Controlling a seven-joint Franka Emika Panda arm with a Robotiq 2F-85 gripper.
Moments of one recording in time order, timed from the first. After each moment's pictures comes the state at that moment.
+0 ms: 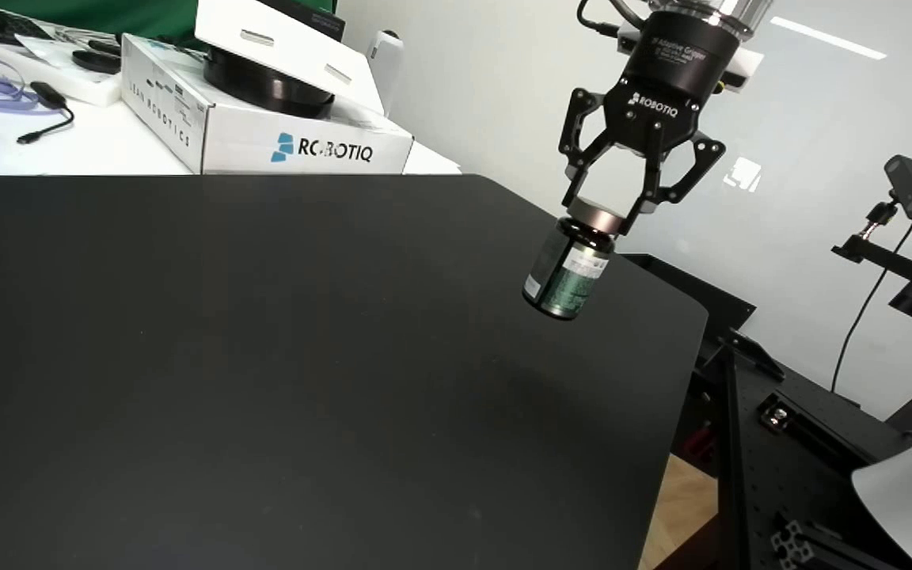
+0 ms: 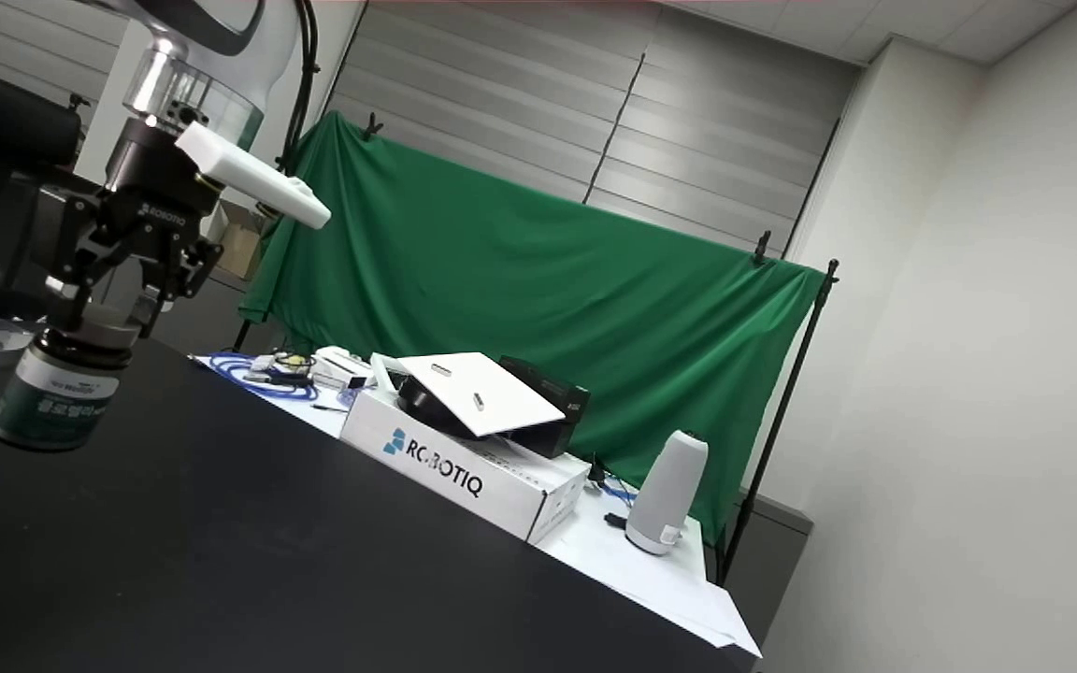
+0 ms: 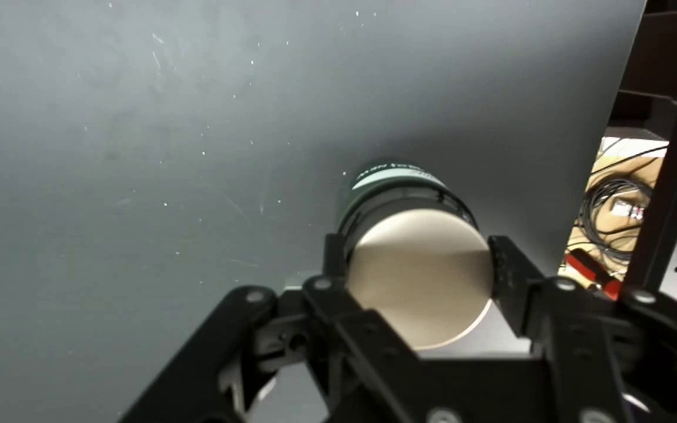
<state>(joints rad) 0.11 -0.13 0.00 -2.61 0.05 2.46 -1.53</state>
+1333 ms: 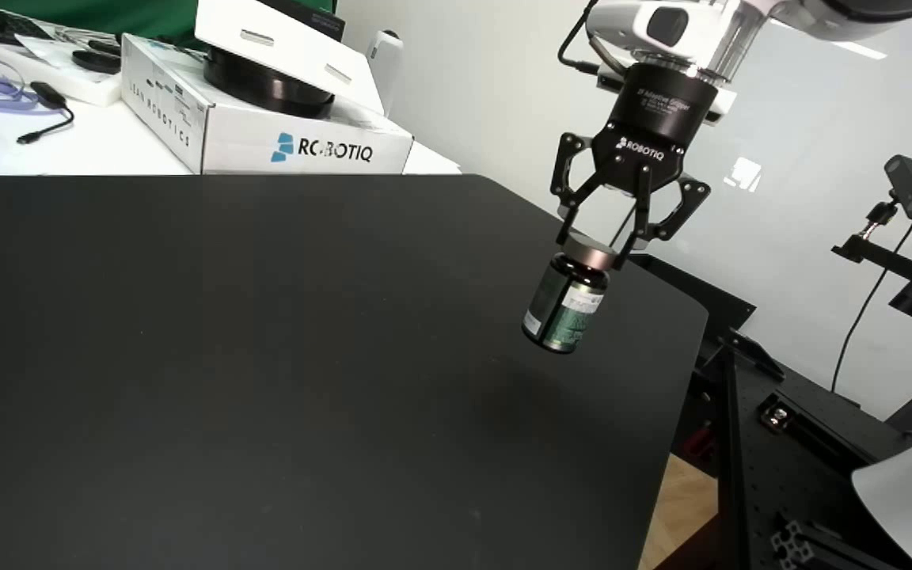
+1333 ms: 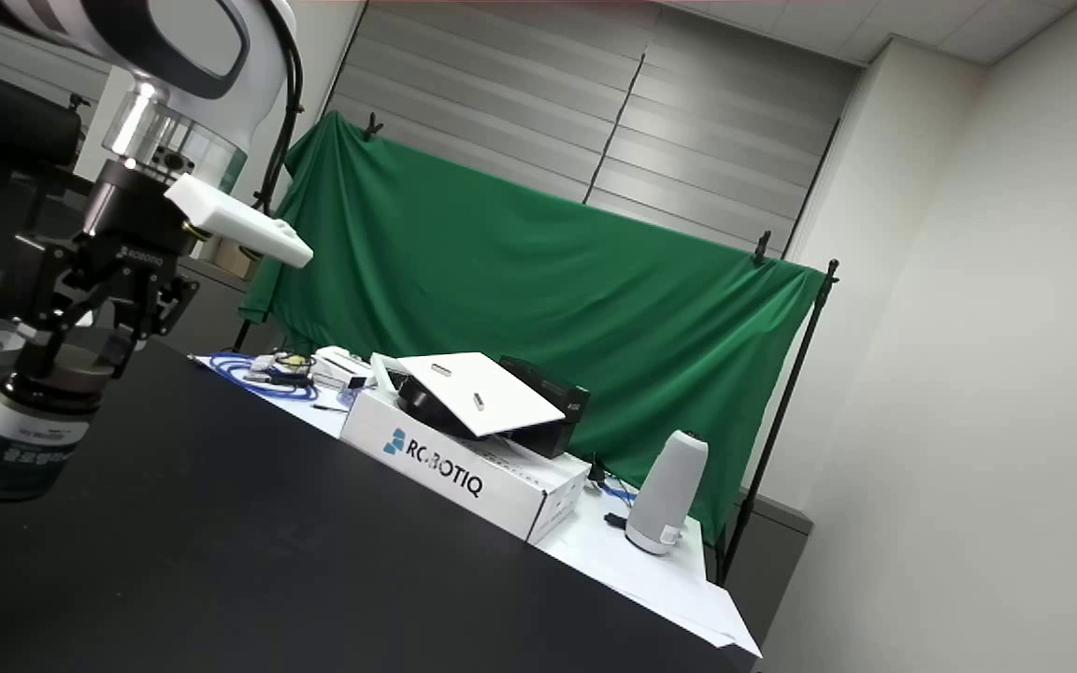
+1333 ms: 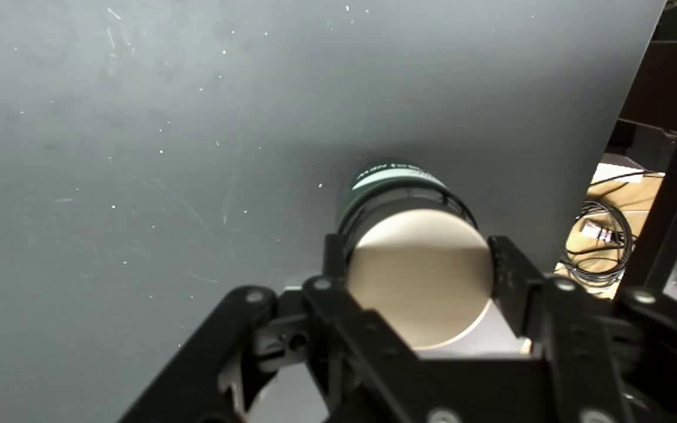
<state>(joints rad) 0.11 -0.05 0.01 -2.63 0.06 2.53 -1.61</state>
